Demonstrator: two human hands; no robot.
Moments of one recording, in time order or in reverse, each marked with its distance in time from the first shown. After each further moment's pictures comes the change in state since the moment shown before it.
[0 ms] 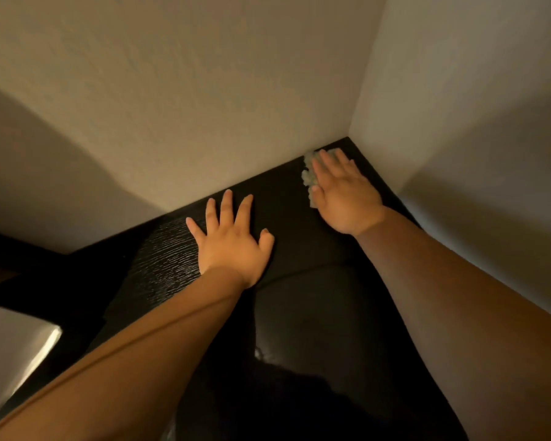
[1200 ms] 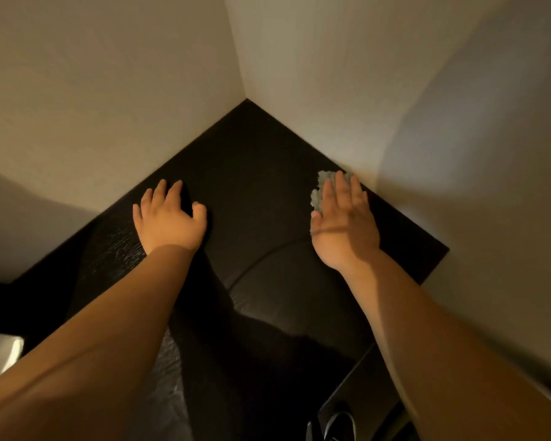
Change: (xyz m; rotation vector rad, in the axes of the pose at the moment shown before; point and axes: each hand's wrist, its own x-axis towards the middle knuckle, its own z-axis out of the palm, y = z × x) left_hand -0.022 0.009 -0.008 -0.020 0.110 0.048; right_hand -0.218 0.002 0.033 0.095 0.075 0.586
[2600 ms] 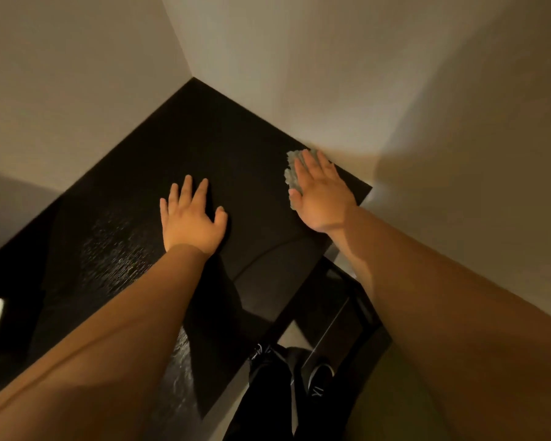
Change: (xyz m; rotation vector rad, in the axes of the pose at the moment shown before) left_hand -0.117 0.055 0.014 0.014 -0.140 0.303; right_hand -0.053 0.074 -0.003 0.004 -0.036 -0.126
